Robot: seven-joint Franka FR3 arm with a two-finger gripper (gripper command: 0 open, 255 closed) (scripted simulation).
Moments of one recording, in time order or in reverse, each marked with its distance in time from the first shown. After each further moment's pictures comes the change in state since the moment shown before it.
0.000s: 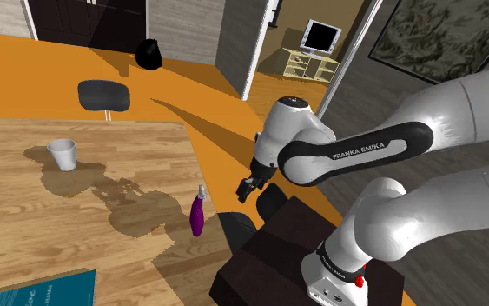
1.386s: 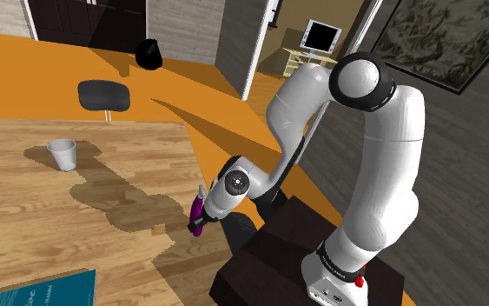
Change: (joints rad) arm -0.329 1.081 0.265 0.462 -1.881 0.379 1.747
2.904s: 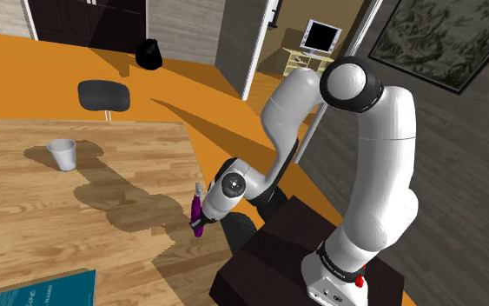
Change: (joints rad) arm 0.007 0.065 -0.015 0.048 -0.050 -0.016 0.026
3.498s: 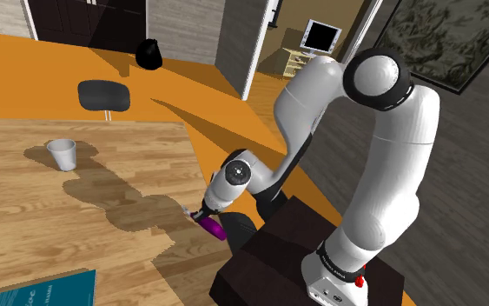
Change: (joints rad) arm -0.028 -0.158 0.033 -0.083 0.193 0.051 -0.160
